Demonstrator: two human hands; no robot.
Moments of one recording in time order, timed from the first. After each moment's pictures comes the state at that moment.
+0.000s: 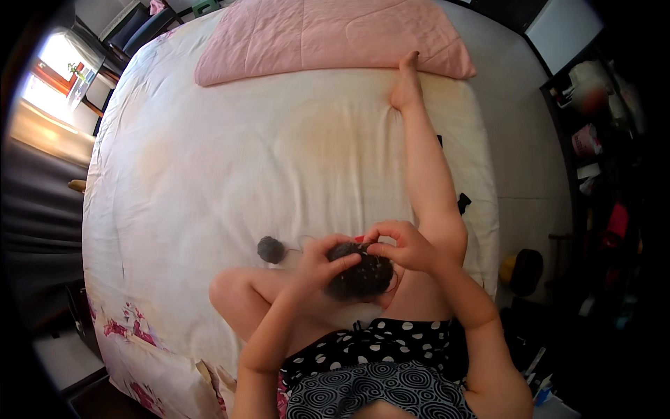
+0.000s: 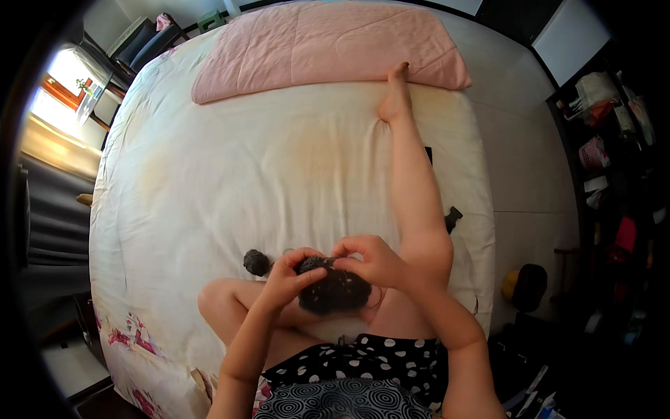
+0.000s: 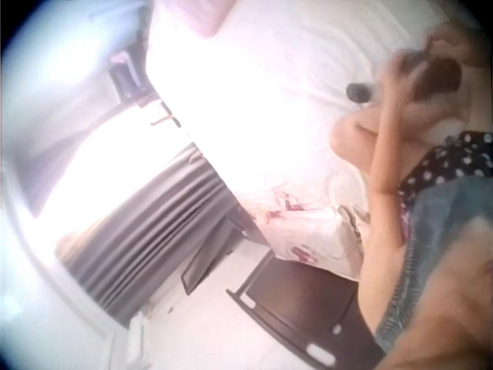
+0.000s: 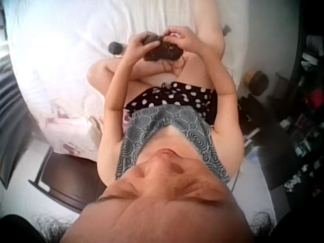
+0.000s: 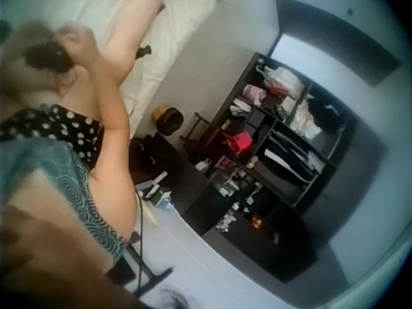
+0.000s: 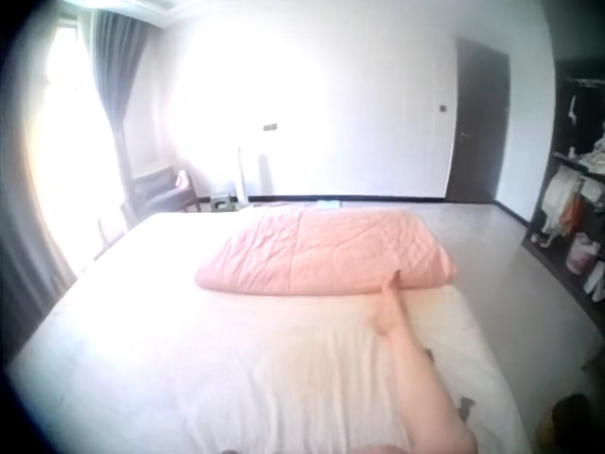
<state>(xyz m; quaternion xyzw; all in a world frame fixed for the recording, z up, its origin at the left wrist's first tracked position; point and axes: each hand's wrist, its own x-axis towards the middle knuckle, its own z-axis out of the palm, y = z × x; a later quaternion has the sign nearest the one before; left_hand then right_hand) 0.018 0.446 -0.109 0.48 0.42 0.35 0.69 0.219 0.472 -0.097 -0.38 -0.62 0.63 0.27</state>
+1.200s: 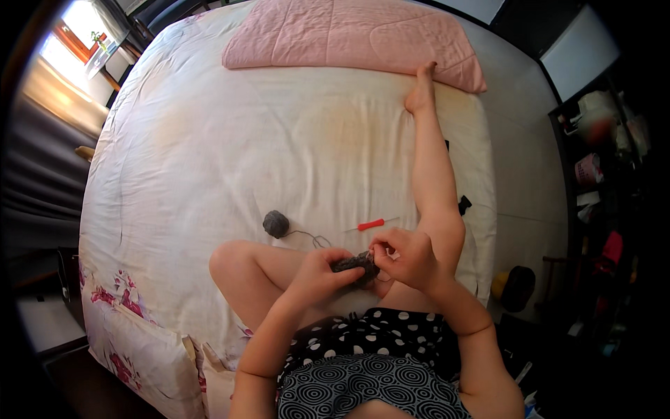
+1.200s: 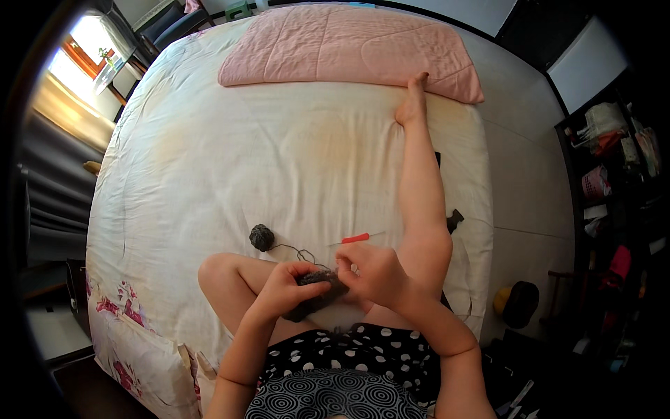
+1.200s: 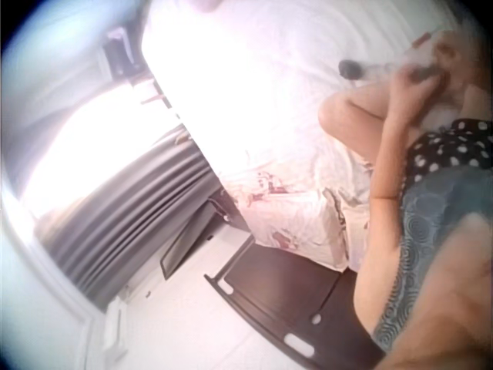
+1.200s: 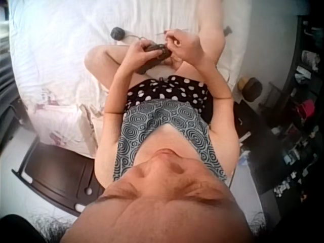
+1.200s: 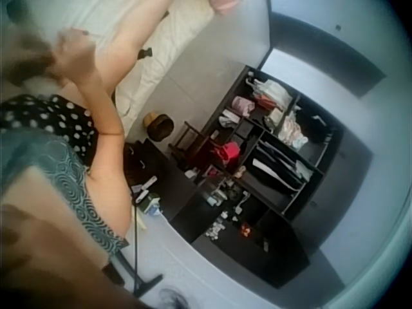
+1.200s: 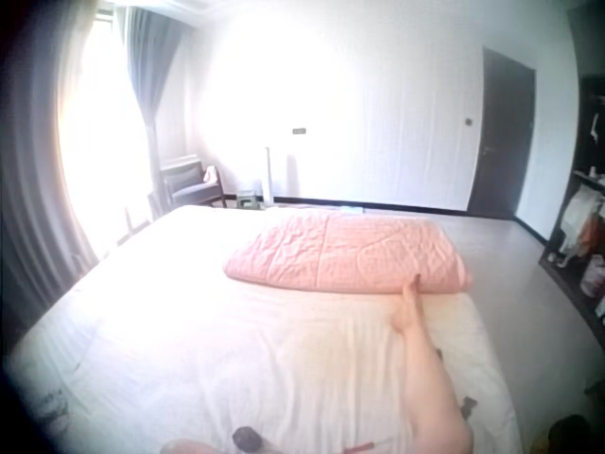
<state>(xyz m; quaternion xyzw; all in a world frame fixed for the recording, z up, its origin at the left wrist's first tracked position) 0.007 0.389 -0.066 0.45 0.48 0.29 0.69 0.192 0.420 -0.055 -0.37 -0.81 0.22 0.40</state>
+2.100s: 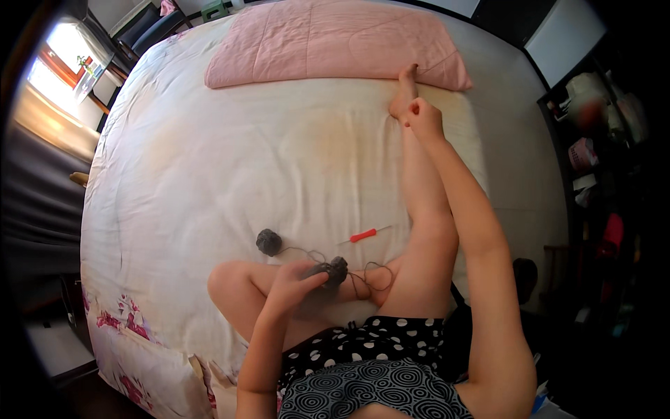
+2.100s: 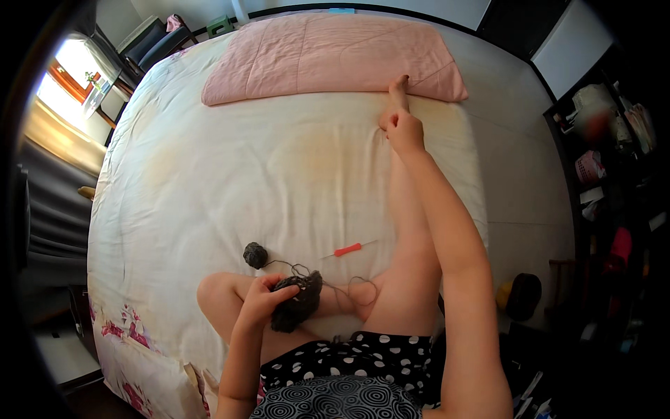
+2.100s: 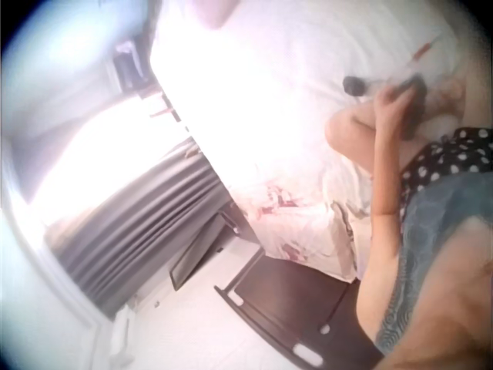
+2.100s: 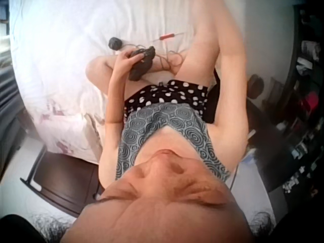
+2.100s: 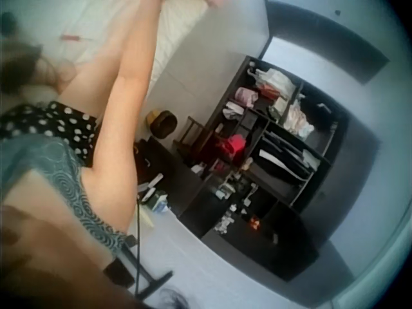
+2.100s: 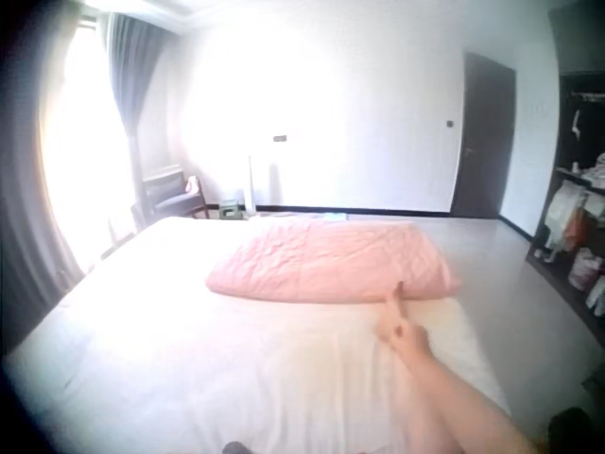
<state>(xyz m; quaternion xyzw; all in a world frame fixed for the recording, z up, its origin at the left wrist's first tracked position) -0.018 0.391 -0.096 0.34 0.51 0.34 0.72 0.279 0.658 -0.086 -0.70 -0.60 0.23 0.30</state>
